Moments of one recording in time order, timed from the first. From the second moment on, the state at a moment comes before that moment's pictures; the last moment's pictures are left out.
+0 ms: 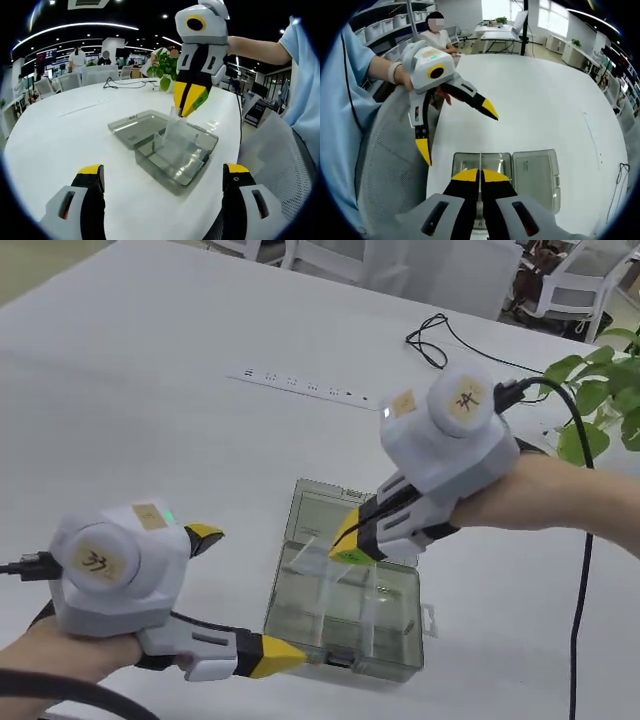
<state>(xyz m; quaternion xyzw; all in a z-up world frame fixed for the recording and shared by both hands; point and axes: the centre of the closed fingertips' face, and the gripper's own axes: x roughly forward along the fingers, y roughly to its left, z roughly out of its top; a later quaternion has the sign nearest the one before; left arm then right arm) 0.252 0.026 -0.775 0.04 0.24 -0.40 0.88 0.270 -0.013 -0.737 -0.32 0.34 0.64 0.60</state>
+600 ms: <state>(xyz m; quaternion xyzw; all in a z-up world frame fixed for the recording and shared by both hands) 0.247 0.031 -0.780 0.03 0.25 -0.39 0.88 0.271 -0.013 -0.753 -0.32 0.35 0.65 0.60</state>
